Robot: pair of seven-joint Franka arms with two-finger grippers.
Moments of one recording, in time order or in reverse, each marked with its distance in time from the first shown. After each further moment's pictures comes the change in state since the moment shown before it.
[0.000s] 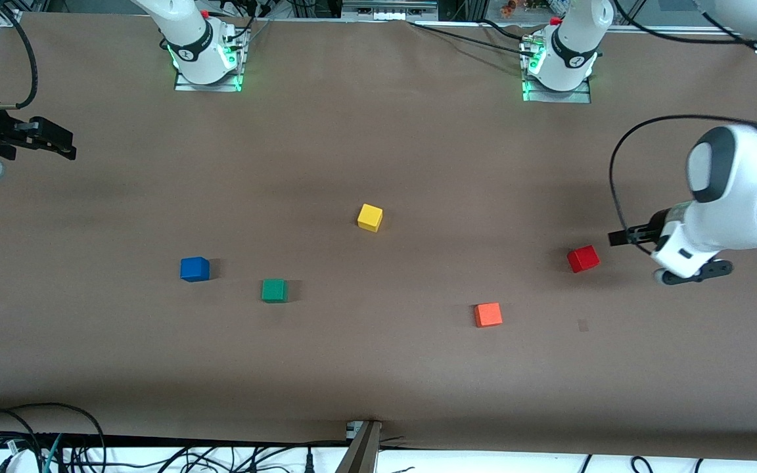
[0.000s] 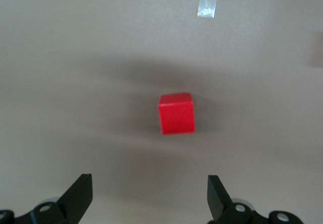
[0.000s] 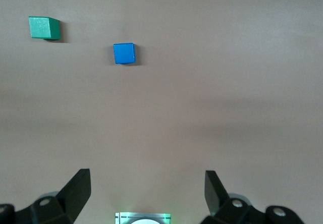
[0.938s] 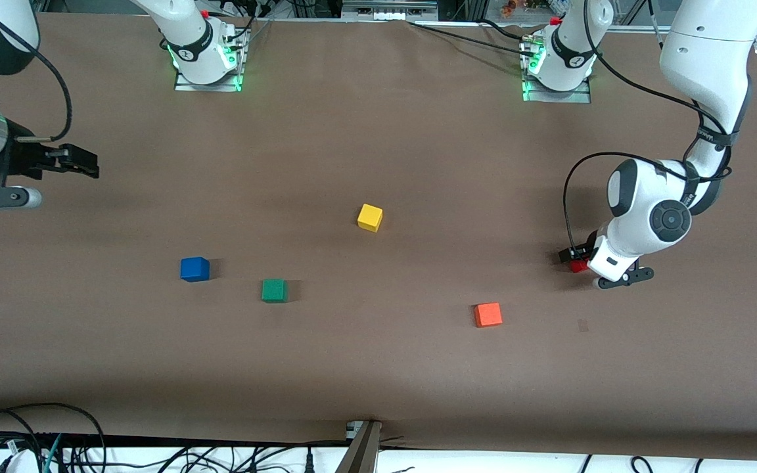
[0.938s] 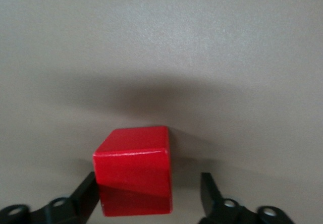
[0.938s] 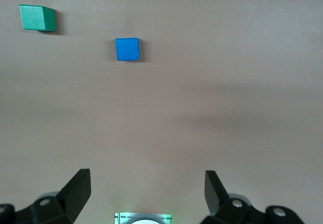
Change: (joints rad) left arm -0.036 0.147 -0.006 -0.197 0.003 0.432 -0.071; right arm 0.021 0.090 0.005 0.004 0.009 0.019 0.000
